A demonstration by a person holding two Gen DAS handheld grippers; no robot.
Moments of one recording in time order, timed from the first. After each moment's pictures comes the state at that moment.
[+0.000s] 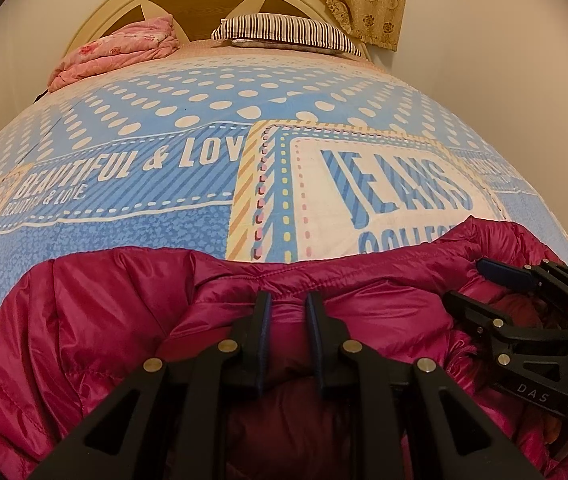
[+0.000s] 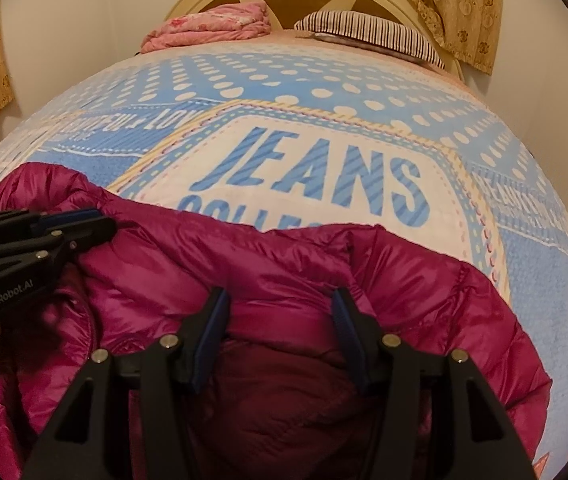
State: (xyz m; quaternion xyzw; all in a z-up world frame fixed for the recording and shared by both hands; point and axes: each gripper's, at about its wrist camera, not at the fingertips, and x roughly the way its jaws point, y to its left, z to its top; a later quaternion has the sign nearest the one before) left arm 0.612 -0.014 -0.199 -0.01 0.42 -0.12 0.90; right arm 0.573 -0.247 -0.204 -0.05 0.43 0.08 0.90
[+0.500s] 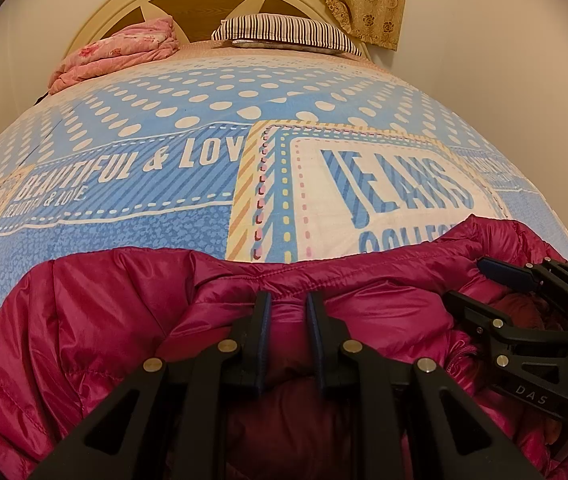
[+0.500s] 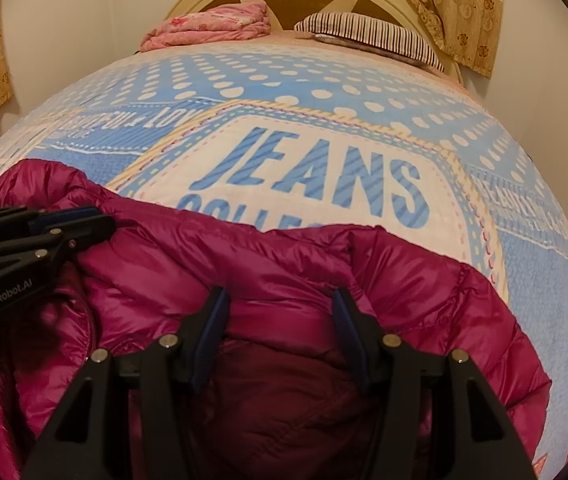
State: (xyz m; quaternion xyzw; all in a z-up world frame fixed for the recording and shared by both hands) left arm 0.613 -0.014 -0.199 -0.01 0.42 -0.12 0.90; right arm 0.573 -0.246 -0.205 -0.06 0.43 0.08 0.90
